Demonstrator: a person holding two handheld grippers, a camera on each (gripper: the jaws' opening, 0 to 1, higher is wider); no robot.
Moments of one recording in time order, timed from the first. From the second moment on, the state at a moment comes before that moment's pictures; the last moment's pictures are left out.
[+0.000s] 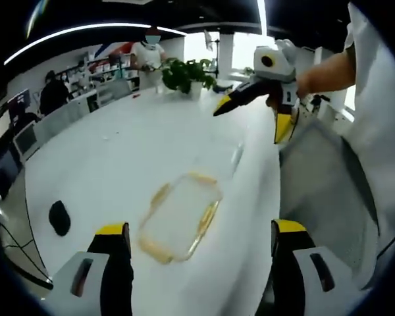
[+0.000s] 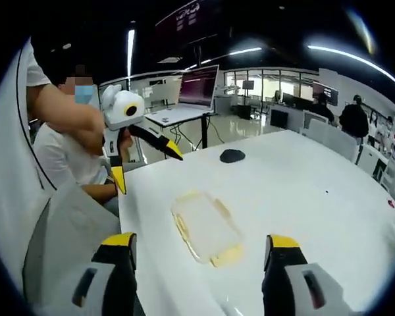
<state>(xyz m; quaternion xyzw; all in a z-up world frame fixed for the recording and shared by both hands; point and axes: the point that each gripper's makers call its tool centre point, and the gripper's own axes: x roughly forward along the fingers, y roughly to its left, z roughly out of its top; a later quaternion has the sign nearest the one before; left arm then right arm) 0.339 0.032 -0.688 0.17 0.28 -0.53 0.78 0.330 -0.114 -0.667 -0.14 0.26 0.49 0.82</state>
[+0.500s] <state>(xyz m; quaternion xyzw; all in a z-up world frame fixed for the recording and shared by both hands) 0.348 0.039 -0.709 0.23 0.30 -0.55 0.74 0.345 -0.118 -0.682 -0.17 0.27 0.50 0.81</state>
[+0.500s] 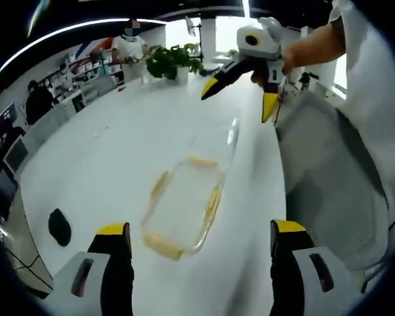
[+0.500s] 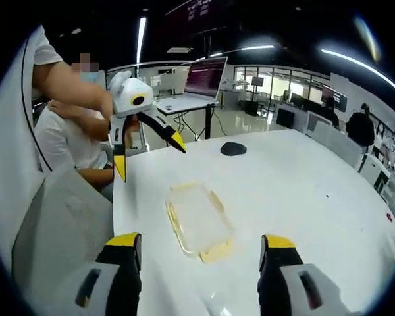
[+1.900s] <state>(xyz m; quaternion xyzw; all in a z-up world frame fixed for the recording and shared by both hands) 0.374 0.060 -0.761 0.32 0.32 -0.59 0.66 0.368 -0.108 -0.742 -0.28 0.31 0.55 0.72</state>
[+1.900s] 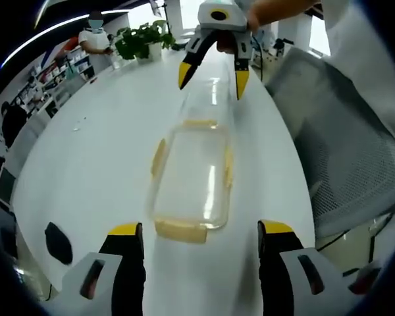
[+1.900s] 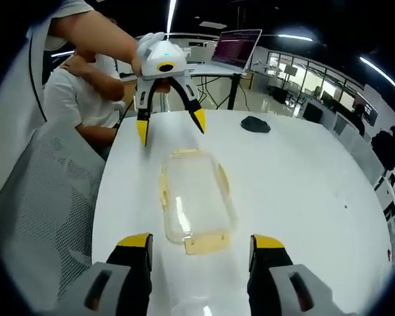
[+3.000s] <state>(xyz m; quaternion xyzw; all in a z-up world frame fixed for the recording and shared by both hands) 0.391 0.060 -0.786 0.36 0.33 -0.61 0.62 0.382 -0.101 -0.779 -0.33 0.33 0.58 0.67</state>
